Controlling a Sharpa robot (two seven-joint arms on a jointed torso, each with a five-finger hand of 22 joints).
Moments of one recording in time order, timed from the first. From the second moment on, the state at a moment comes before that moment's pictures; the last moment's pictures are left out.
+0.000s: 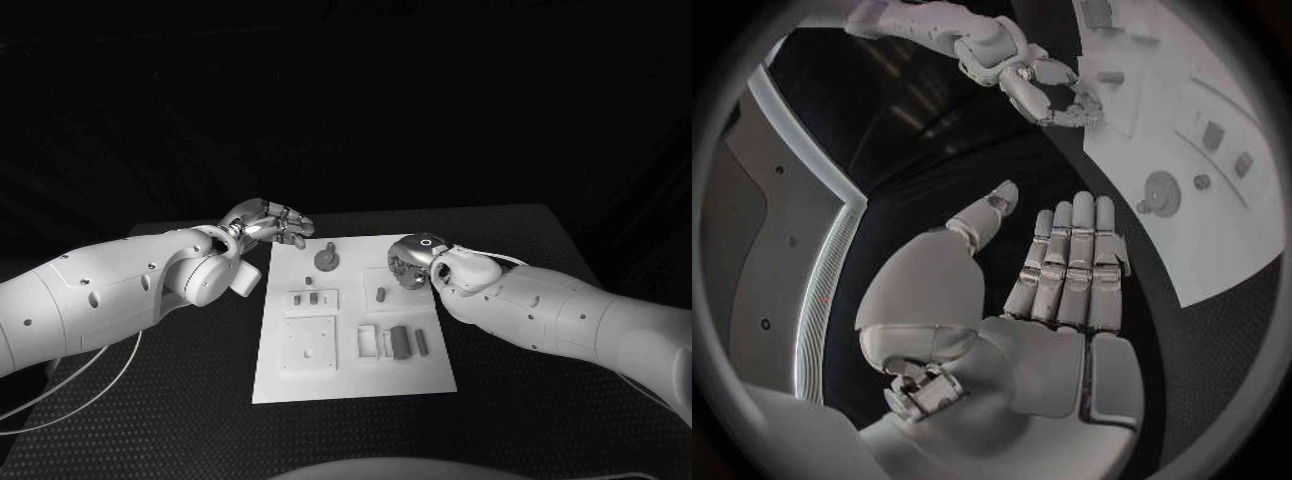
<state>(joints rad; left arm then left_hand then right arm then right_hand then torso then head) 1.22 -0.79 -0.12 1.32 -0.35 -0.21 0.18 1.06 -0.07 0.52 -0.28 0.05 0.85 0.17 0.29 0.50 1.07 0.15 0.07 0.24 0.92 0.10 0.56 0.46 0.01 0.90 0.00 0.06 0.90 1.12 -0.41 -0.22 0.91 -1.67 -0.37 -0.05 1.19 -0.06 0.68 -0.29 0.15 0.99 0.12 0.40 0.44 1.21 0.09 0.22 0.15 1.20 0.00 0.50 0.82 0.24 0.97 0.17 0.11 1.31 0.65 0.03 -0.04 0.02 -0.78</state>
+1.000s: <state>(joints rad) 1.22 -0.80 -0.12 1.31 -0.35 -0.22 0.18 1.06 -0.07 0.52 -0.27 0.05 0.85 0.18 0.29 0.50 1.07 0.15 0.07 0.24 0.92 0.11 0.56 0.46 0.01 0.91 0.01 0.06 0.90 1.12 -0.44 -0.21 0.94 -1.61 -0.41 -0.05 1.19 -0.06 0.68 -0.29 0.15 1.00 0.11 0.40 0.44 1.23 0.08 0.23 0.17 1.21 -0.01 0.51 0.82 0.24 0.99 0.17 0.11 1.31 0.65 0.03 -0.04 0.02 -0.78</state>
